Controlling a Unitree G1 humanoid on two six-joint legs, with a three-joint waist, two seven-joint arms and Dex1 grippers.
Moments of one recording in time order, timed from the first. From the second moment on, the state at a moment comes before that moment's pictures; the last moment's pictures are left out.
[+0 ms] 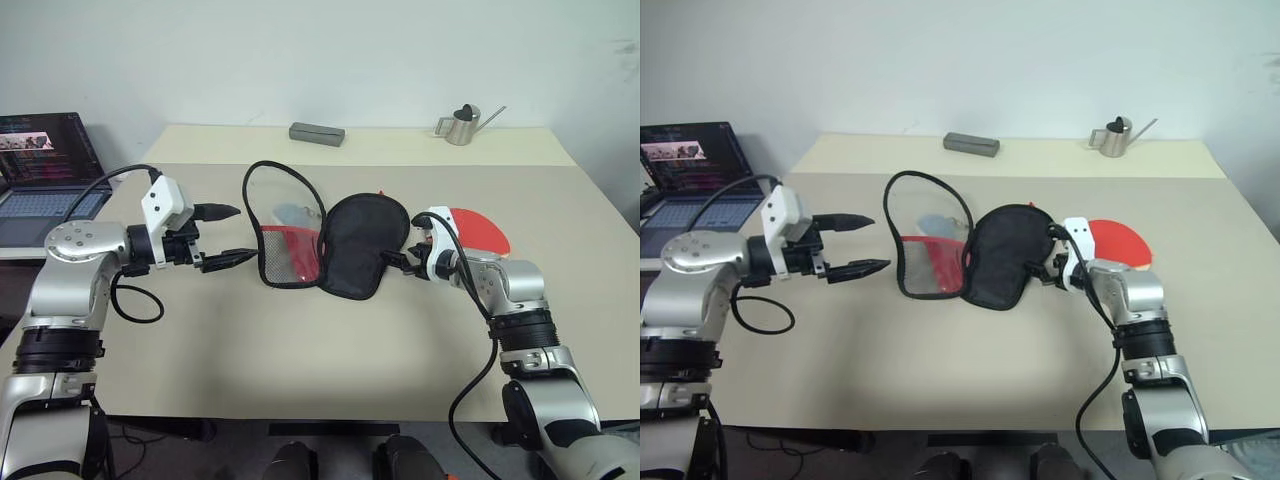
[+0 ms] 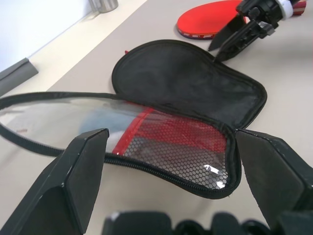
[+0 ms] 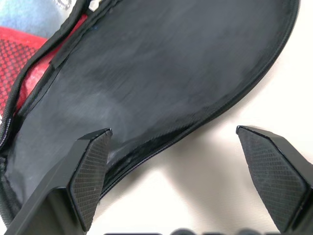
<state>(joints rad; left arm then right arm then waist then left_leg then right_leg) -0.60 0.86 0.09 0.28 -0.34 0.18 -1.23 -0.76 -0.27 -0.05 0.28 0.35 0.98 0.40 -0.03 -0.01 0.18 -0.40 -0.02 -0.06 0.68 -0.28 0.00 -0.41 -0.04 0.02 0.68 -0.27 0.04</state>
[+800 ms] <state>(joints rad) -0.61 0.84 0.07 0.30 -0.32 0.14 -1.26 -0.75 -0.23 -0.06 0.25 0.38 1.05 0.37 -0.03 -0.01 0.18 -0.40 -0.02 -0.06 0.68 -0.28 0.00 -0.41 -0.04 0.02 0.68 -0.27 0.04</state>
